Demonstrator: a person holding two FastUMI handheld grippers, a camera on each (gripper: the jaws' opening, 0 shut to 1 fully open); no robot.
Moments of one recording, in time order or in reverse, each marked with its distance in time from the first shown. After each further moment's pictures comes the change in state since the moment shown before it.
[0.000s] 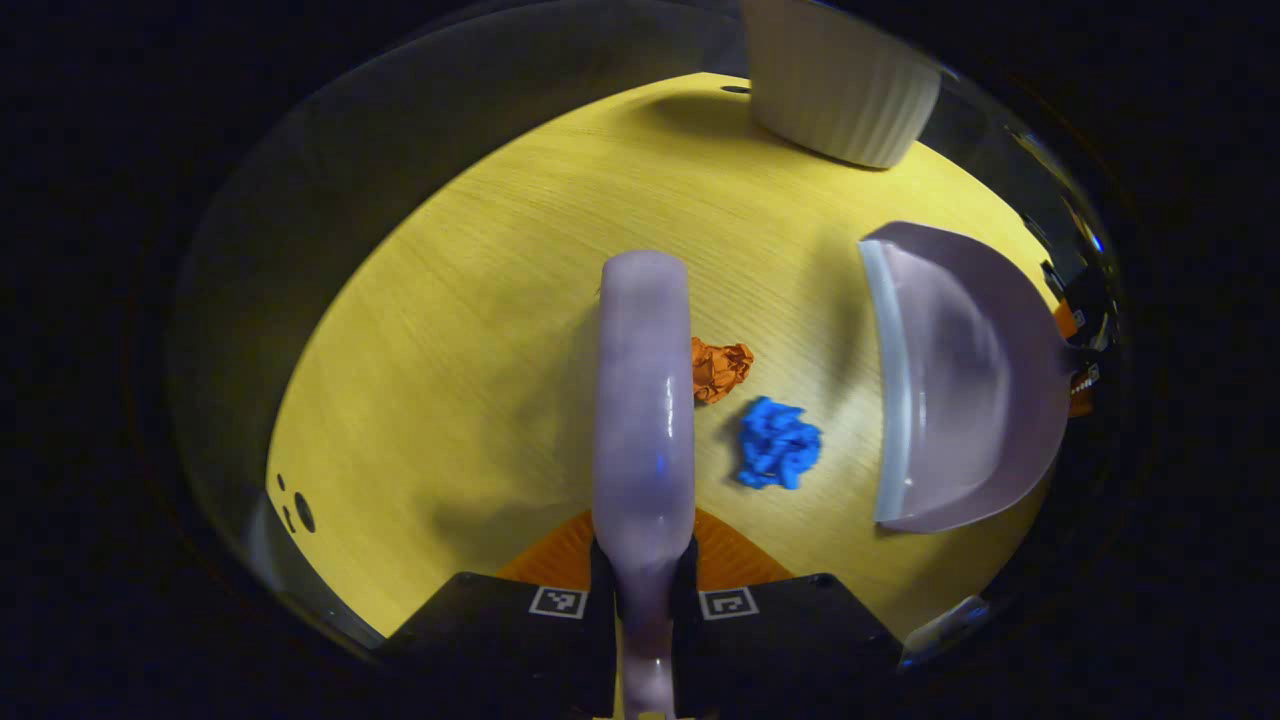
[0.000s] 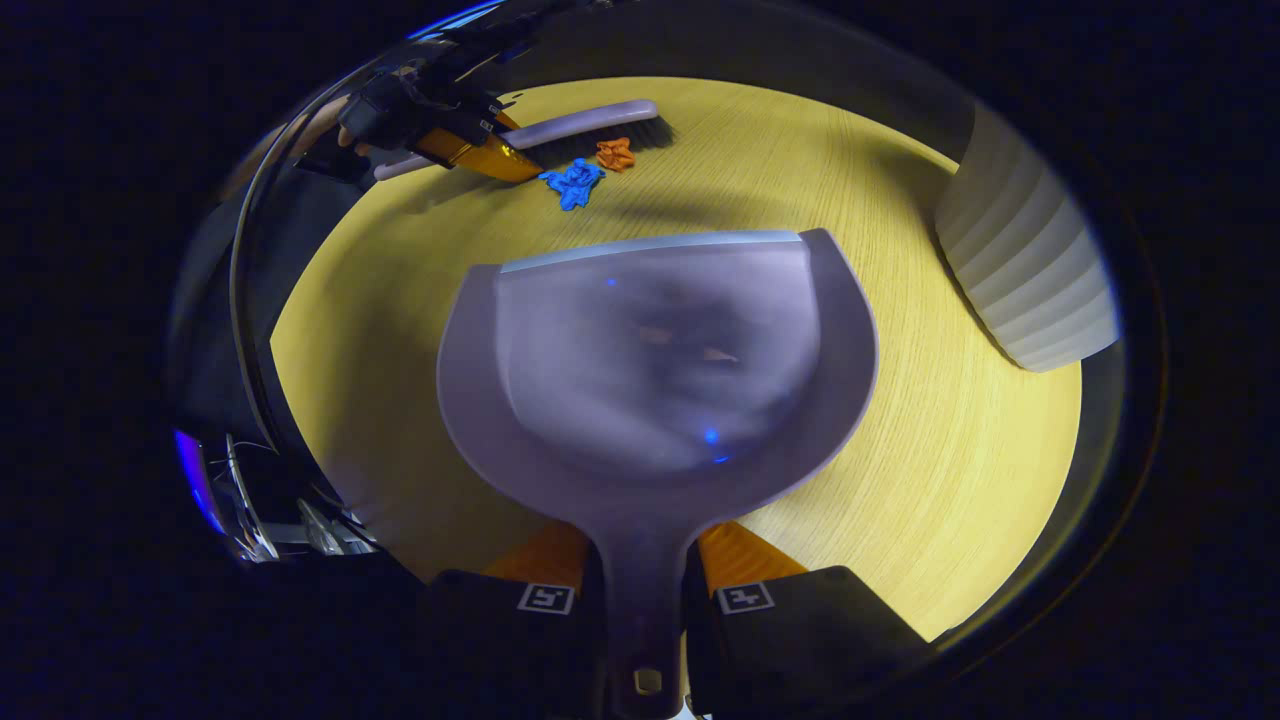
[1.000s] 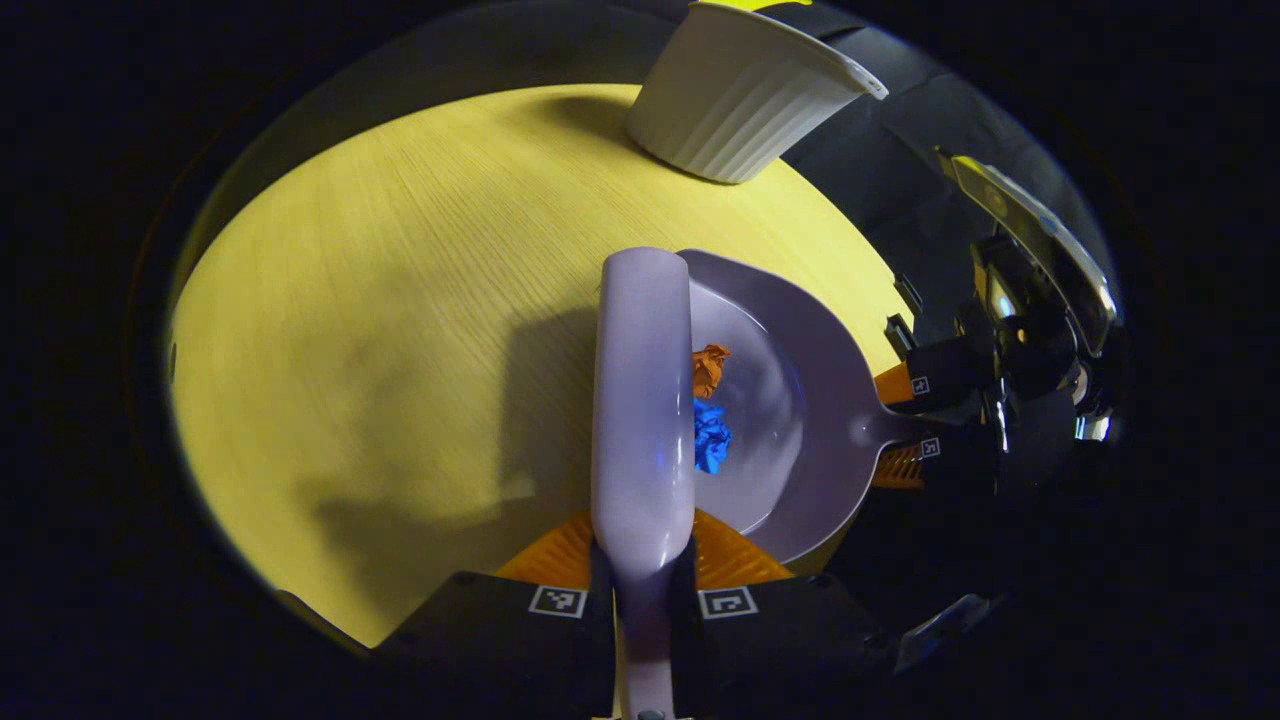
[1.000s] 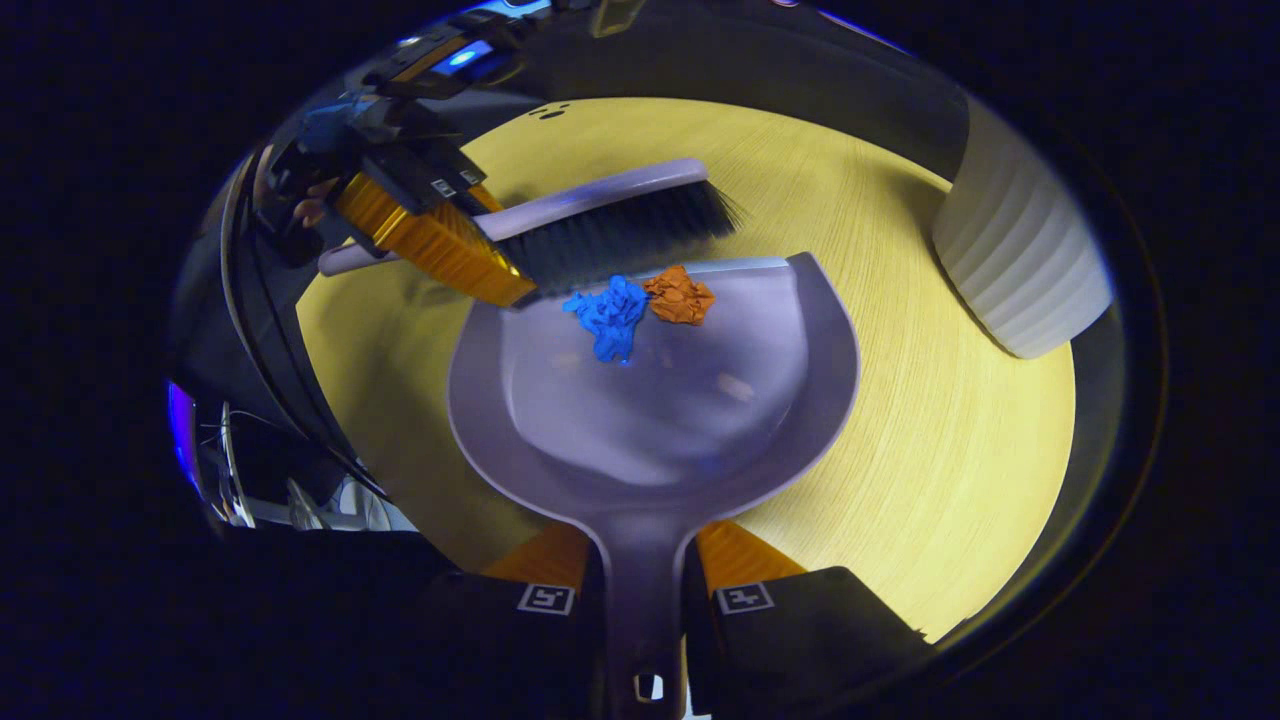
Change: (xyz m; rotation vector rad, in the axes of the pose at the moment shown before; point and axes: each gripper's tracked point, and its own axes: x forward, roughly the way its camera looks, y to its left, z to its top) left arm -0.048 -0.192 -0.007 -0.281 -0.096 -0.356; right arm -0.019 0.008 -0.027 -0.050 -0.113 0.018
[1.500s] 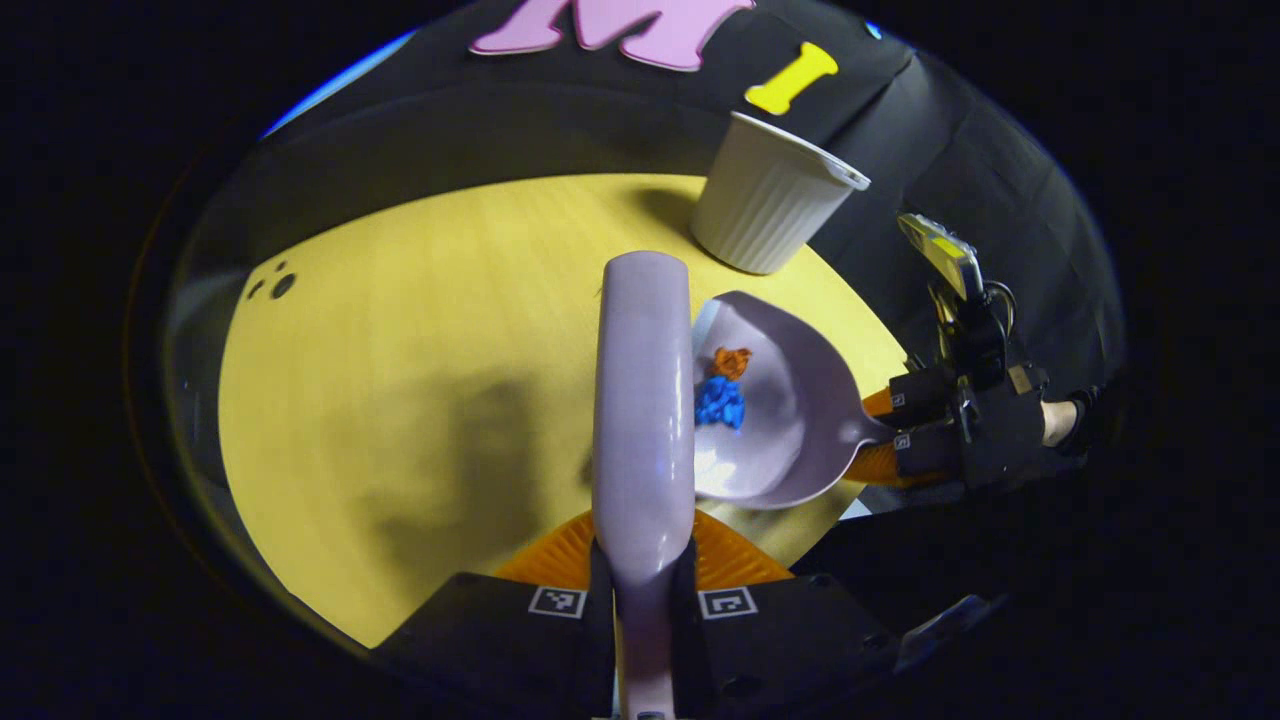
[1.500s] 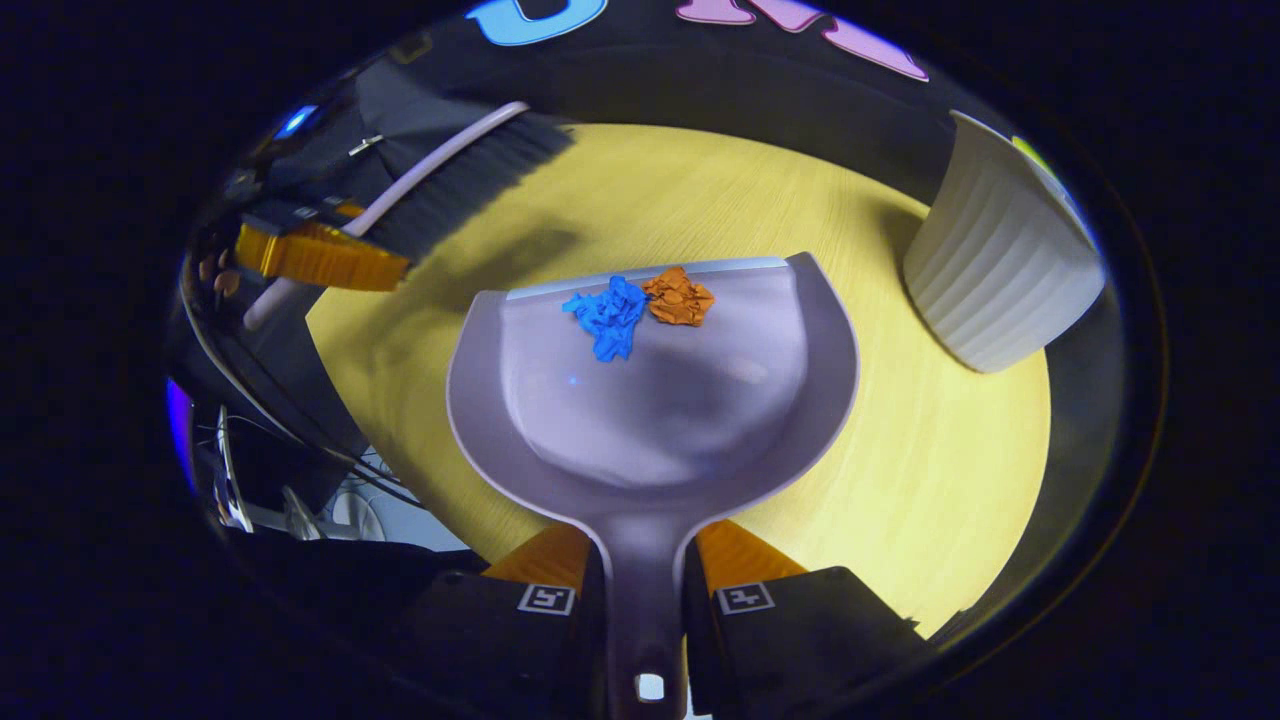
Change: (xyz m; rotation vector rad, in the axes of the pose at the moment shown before) left arm -0.100 0.000 -0.058 -0.180 -0.303 0.216; right arm -0.014 -0.006 0.008 -0.032 -0.061 -0.052
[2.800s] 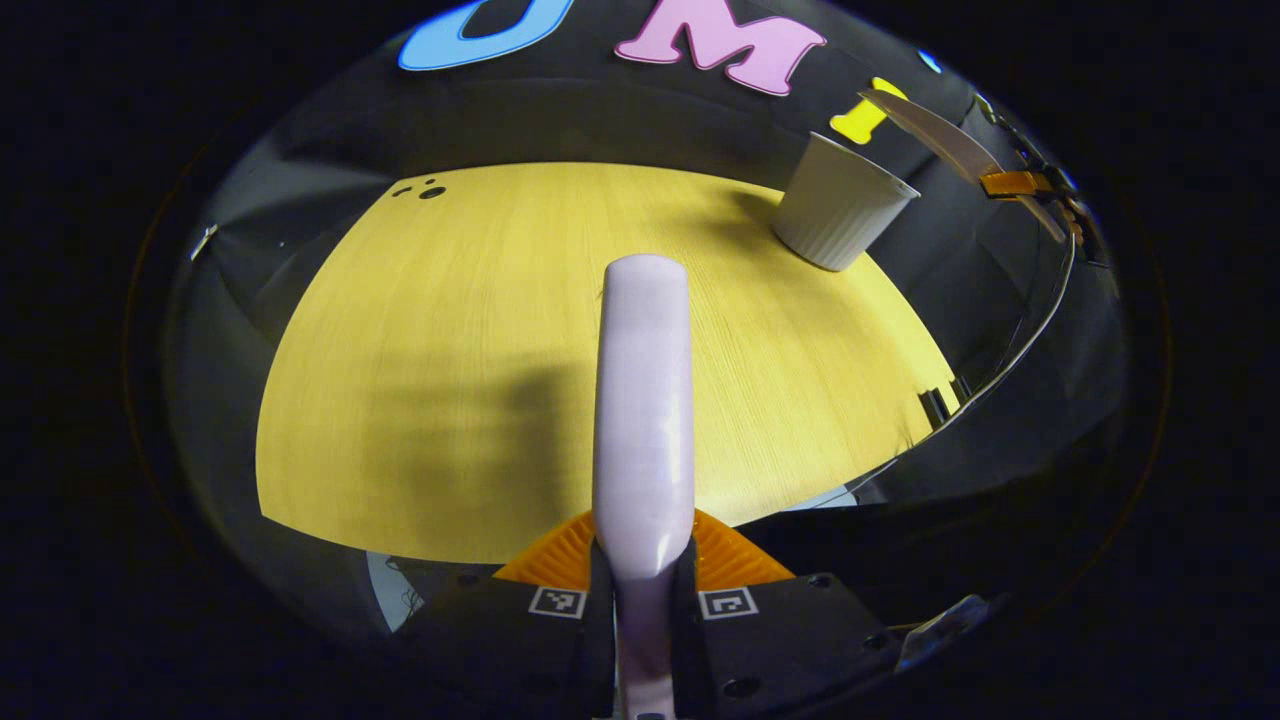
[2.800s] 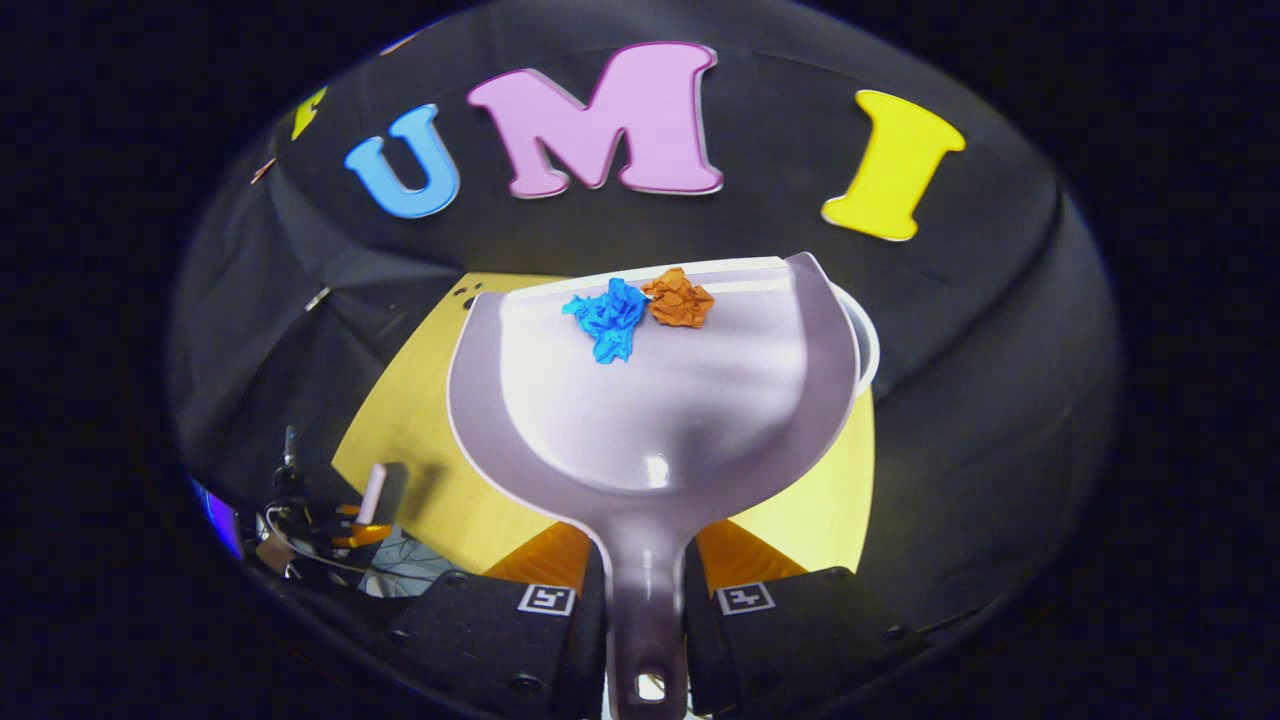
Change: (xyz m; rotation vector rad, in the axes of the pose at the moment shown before) left arm -0.059 -0.014 -0.114 -0.239 -0.051 0.186; right arm 0.012 0.004 0.001 0.230 -0.213 -0.140
